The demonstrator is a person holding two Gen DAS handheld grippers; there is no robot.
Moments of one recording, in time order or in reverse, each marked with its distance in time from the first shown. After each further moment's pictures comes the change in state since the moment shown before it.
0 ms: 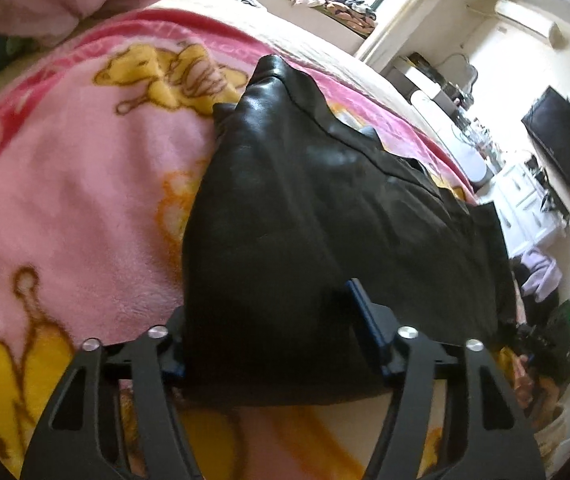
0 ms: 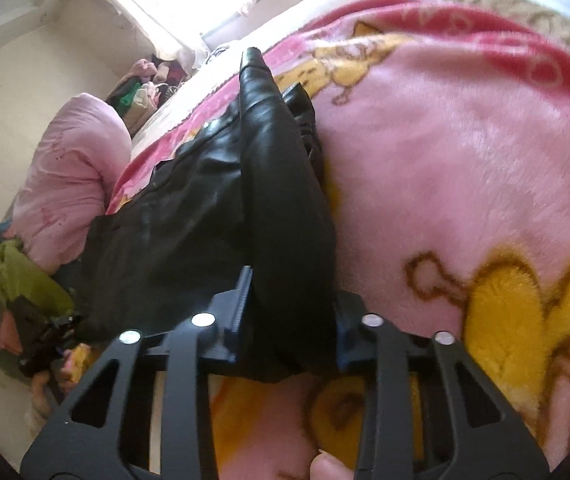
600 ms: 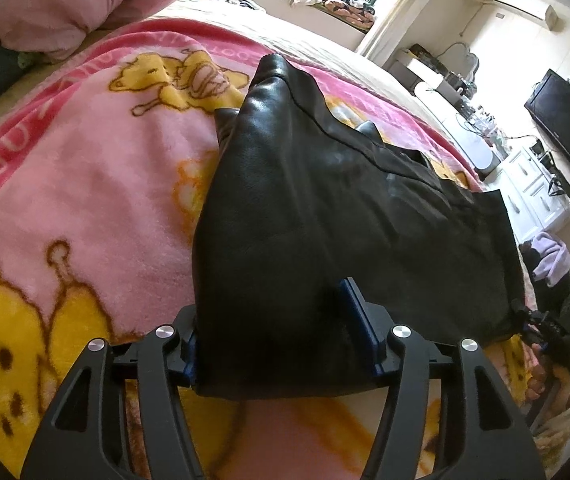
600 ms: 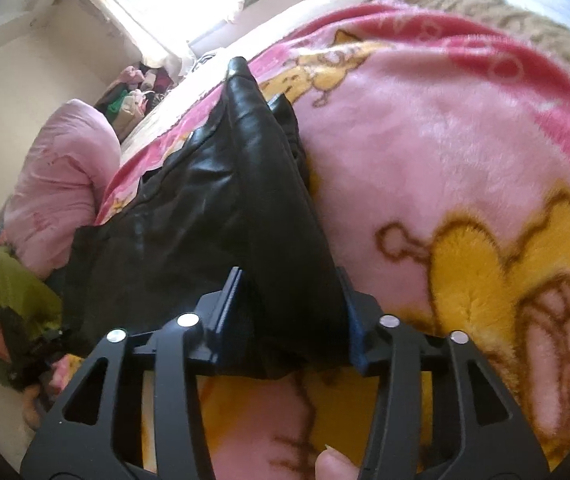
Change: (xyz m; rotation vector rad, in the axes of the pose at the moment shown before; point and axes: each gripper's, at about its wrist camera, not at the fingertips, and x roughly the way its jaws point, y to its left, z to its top) left arm -0.022 -0.002 -0.014 0.034 0.004 0.052; right arm -0.019 0.000 -0.011 0.014 -0.028 -0.057
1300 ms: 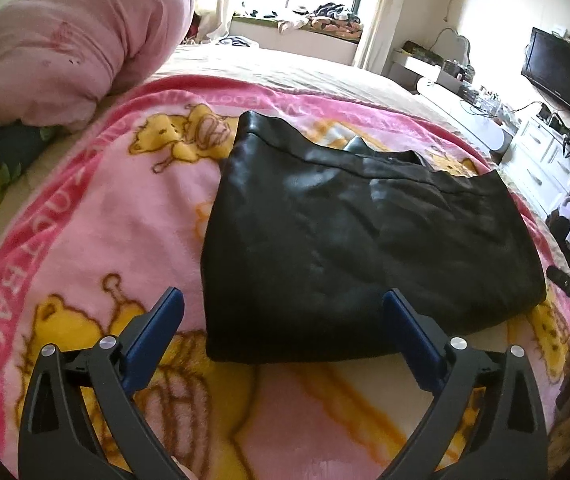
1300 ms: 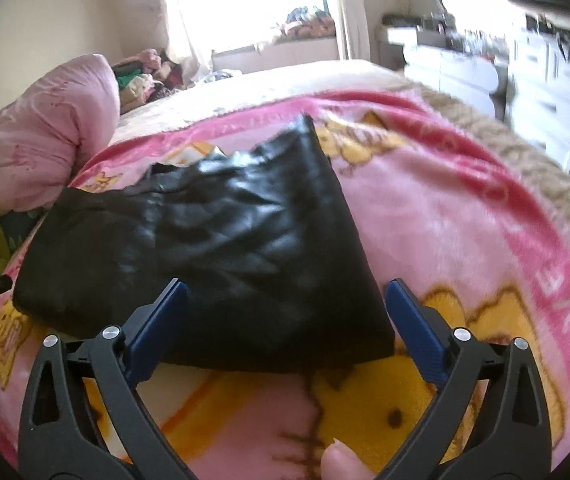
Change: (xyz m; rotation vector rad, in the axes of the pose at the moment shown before) left arm -0.050 -0.036 -0.018 0.169 -0.113 0.149; right arm -0.025 0.063 -0.017 -0.336 -0.187 -0.193
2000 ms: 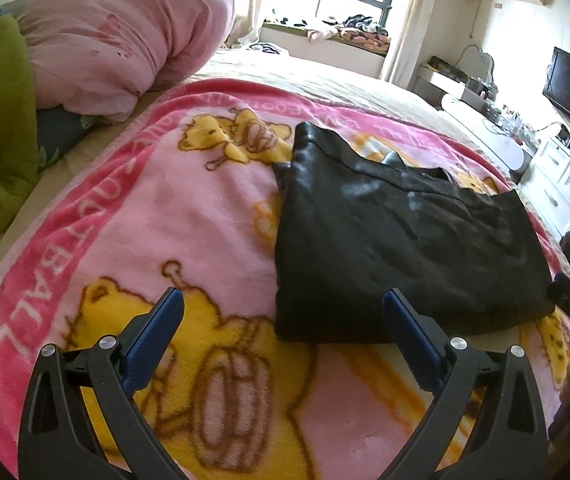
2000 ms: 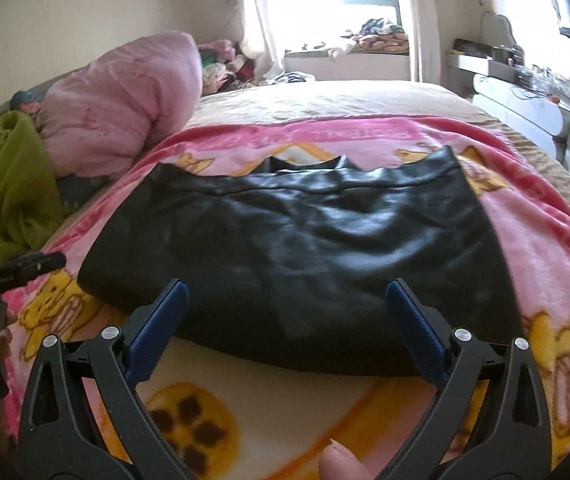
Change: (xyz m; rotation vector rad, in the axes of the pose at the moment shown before) left arm -0.026 0.038 -0.007 -0.074 -0.030 0.067; right arm -0.011 0.117 -0.005 -0.158 -0.002 0.176
